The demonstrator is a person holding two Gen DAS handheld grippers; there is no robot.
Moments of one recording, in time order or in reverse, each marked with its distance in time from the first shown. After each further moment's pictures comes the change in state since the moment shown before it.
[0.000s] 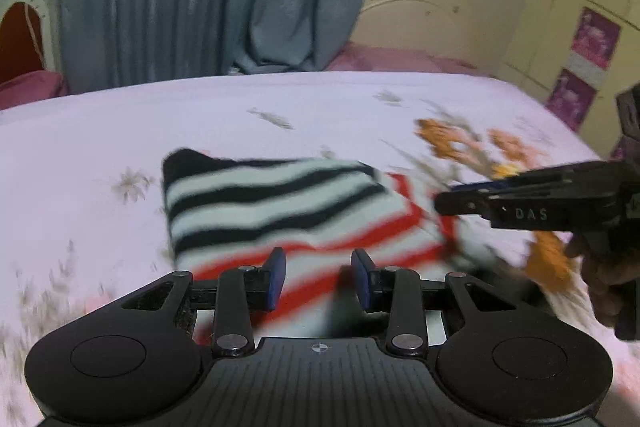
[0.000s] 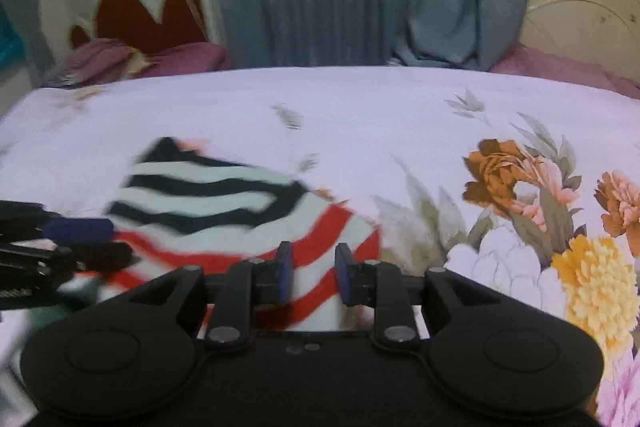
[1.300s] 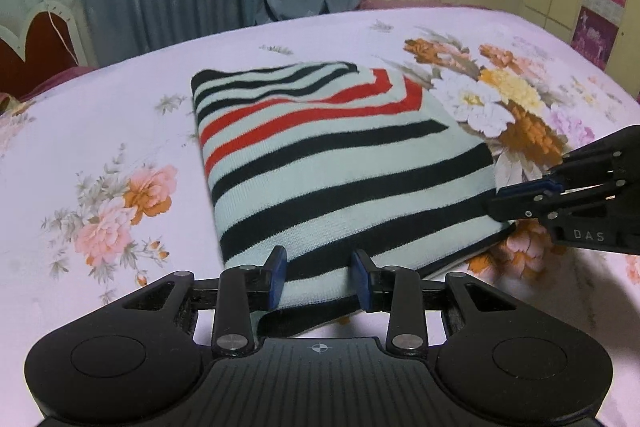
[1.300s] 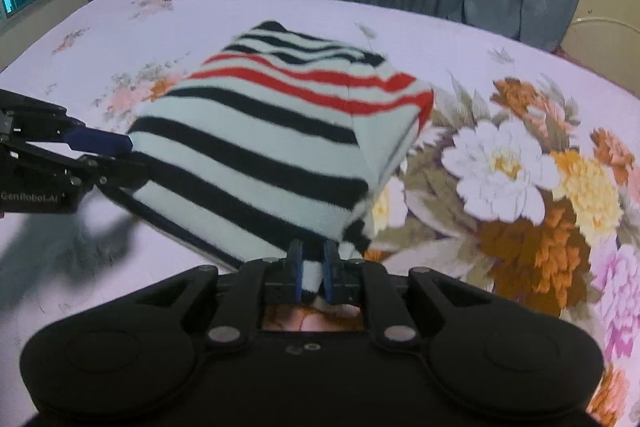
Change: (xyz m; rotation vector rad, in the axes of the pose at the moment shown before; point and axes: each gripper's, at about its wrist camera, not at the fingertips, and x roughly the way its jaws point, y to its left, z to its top) left arm -0.061 -0.052 -0.082 0.098 0.122 0.171; right arm -0.066 0.039 -0.102 -0.184 0.129 0.034
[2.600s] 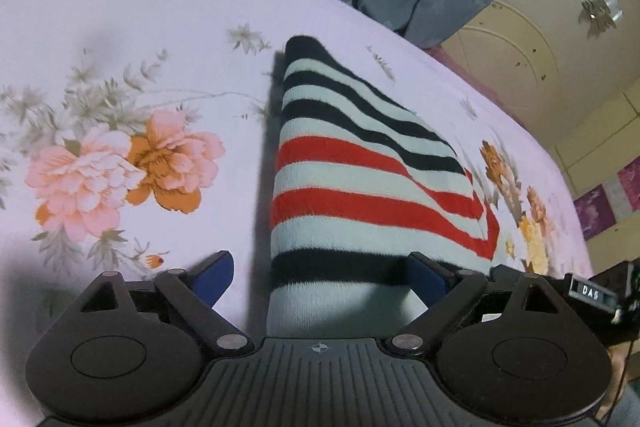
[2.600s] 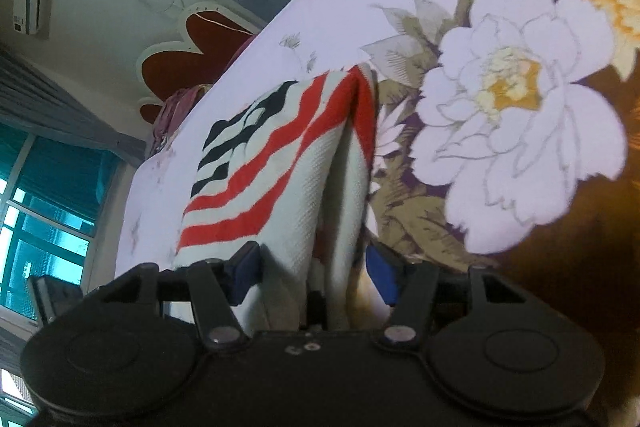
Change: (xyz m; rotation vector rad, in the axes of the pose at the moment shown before) left arm 0.082 0.103 0.023 -0.625 0.047 -0.196; right arm 0.083 -0.136 0.023 0.710 0.003 0.508
